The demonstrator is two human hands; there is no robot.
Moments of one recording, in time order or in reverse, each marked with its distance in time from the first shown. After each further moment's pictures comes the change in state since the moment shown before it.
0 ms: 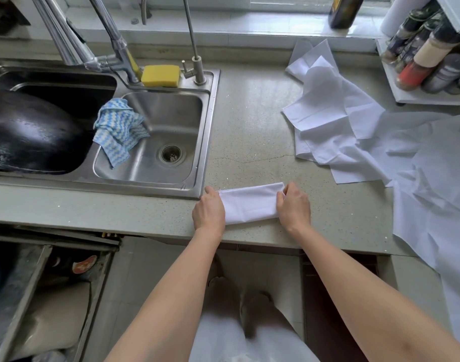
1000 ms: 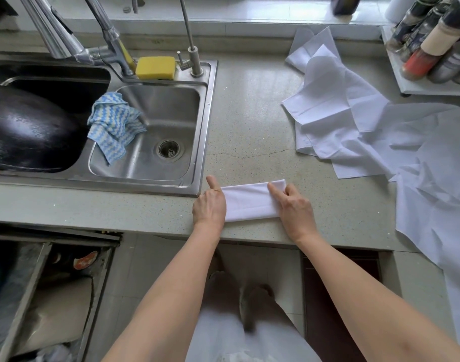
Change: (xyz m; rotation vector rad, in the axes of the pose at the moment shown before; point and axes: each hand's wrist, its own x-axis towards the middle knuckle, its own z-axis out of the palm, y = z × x) left_hand 0.007 0.000 0.009 0.188 0.014 0.131; right_hand -0.010 0.026 0.002 -0.271 -0.019 -0.437
